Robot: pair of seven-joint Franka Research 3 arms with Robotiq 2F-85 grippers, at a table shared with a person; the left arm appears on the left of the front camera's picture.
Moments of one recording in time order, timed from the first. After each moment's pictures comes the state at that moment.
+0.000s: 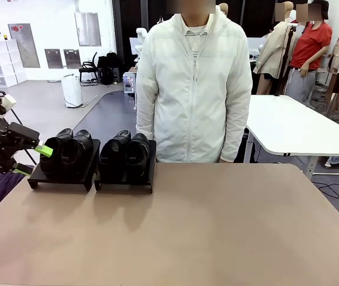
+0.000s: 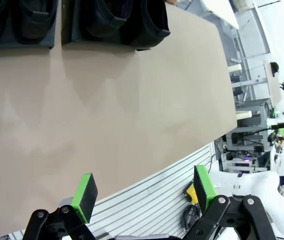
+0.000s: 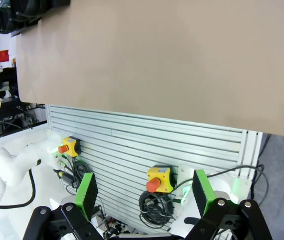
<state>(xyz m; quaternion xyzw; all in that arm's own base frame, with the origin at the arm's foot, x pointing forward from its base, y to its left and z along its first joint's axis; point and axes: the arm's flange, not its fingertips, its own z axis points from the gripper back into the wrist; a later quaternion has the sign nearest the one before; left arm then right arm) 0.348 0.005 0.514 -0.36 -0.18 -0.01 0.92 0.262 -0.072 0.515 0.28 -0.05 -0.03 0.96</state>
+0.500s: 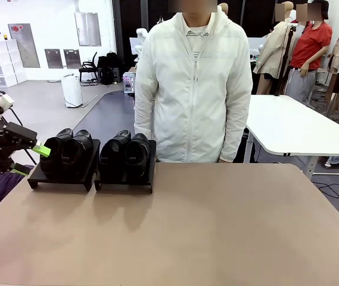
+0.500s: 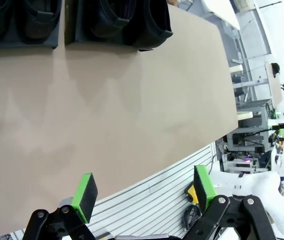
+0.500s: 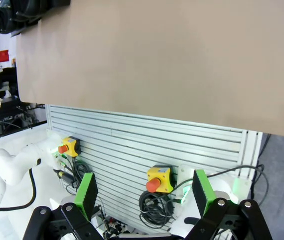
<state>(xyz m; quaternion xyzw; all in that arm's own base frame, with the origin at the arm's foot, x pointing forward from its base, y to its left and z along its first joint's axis) 0.347 0.009 0.514 -0.36 -0.18 -0.01 0.92 0.262 -0.072 0.515 0.28 -0.05 -0.03 0.96</state>
